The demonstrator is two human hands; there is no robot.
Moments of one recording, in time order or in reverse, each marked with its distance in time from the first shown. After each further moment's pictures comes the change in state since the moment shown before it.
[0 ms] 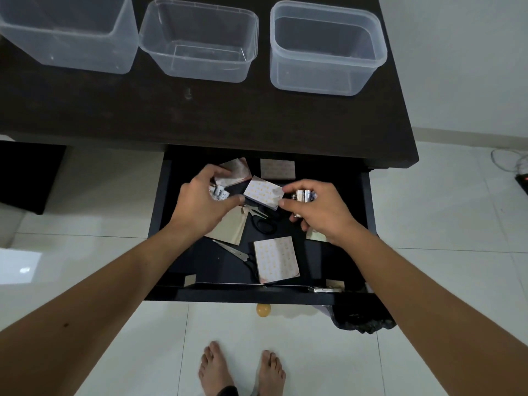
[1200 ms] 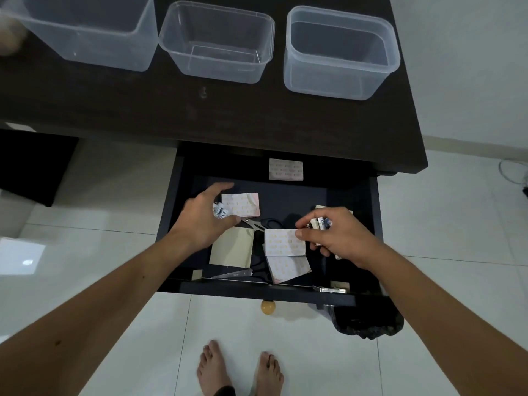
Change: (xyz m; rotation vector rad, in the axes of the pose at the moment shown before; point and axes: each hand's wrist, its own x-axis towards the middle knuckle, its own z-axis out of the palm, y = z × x) left_hand -0.022 -0.019 -0.008 0.053 -0.145 -0.031; right_hand -0.034 0.013 -0.020 -0.139 -0.203 0.072
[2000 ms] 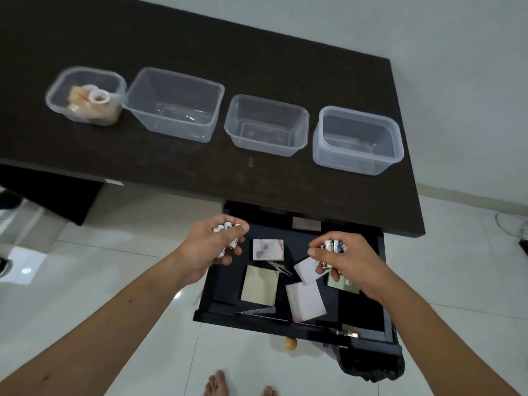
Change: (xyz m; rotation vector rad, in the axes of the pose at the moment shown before) left_hand -0.029 0.039 -0.093 -0.768 -0.113 -0.291; right_hand -0.029 -0.100 0.000 0.074 0.068 -0.014
